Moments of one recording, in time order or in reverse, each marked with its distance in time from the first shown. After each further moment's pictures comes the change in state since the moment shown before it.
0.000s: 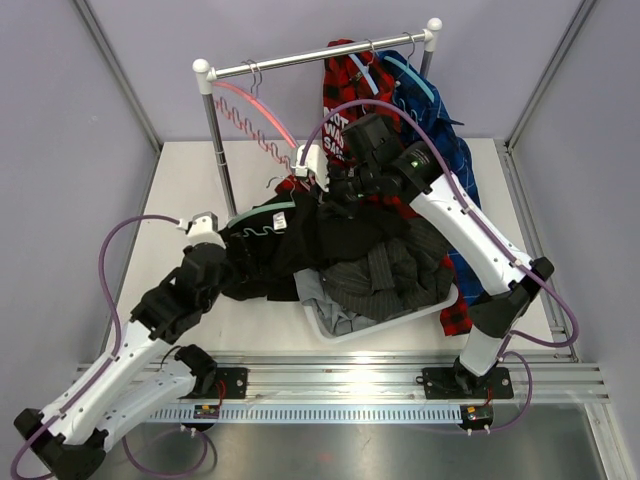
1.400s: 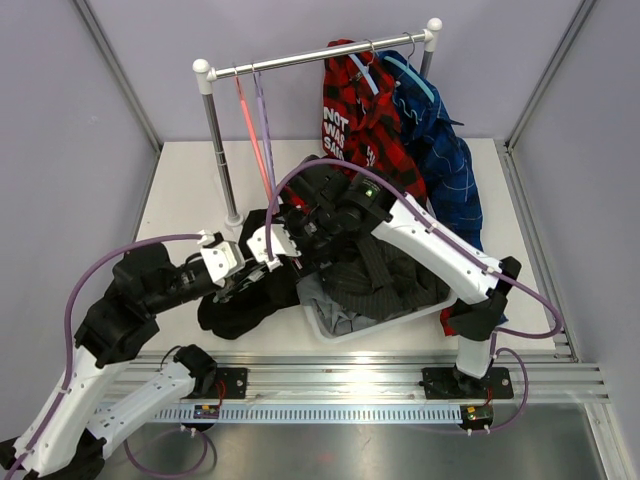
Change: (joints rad) left arm 0.002 -0.056 0.319 -0.018 0.826 1.008; right arm 0.281 0.103 0.133 -0.219 0.022 -0.484
